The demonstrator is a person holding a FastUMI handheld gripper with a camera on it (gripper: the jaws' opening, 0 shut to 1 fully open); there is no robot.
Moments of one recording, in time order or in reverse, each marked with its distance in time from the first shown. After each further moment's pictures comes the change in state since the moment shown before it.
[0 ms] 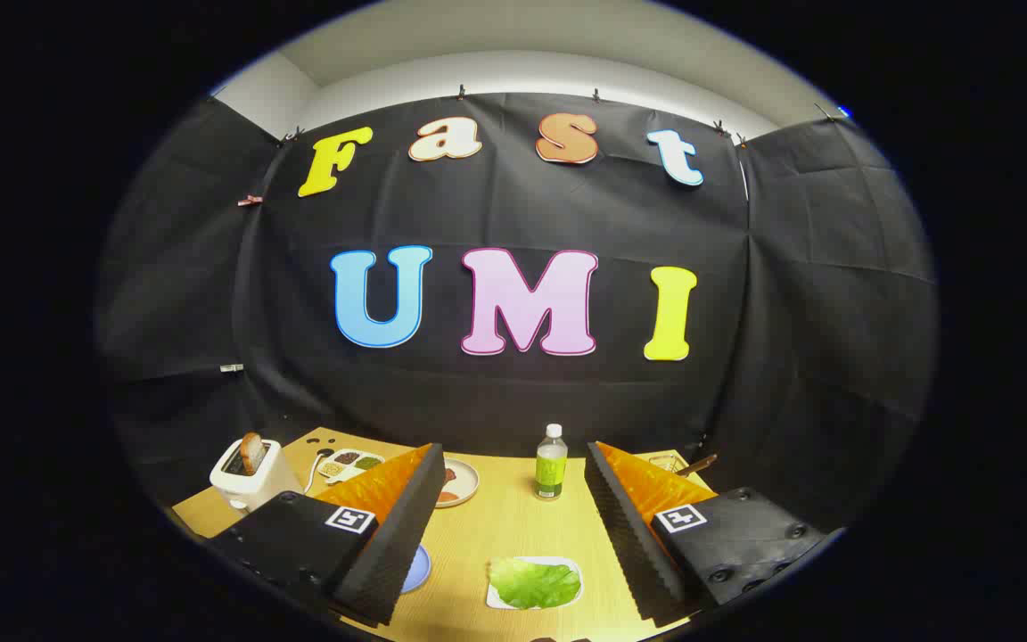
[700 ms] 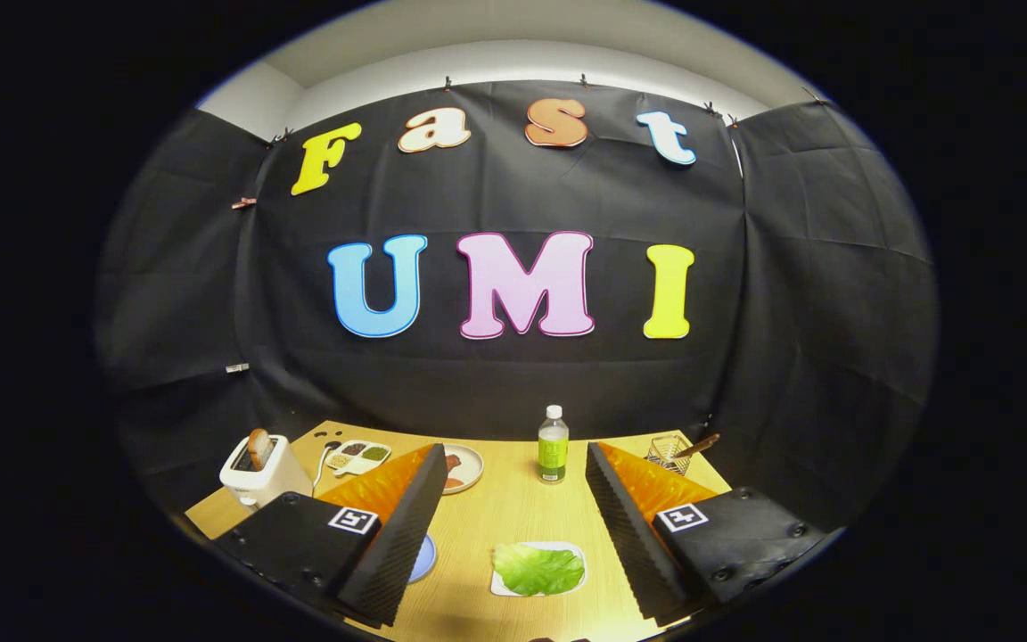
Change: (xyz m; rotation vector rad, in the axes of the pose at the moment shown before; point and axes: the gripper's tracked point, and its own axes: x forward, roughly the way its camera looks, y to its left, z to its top) arm -0.004 -0.008 -0.009 0.032 0.042 0.022
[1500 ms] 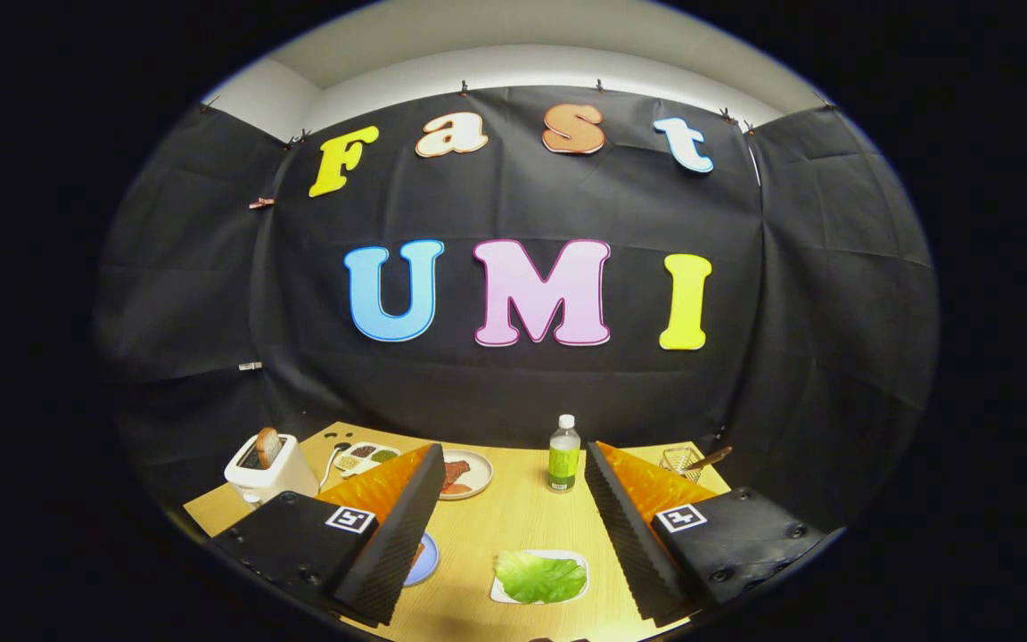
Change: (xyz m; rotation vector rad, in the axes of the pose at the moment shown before) arm 0.011 0.000 -0.010 -0.022 0.003 0.055
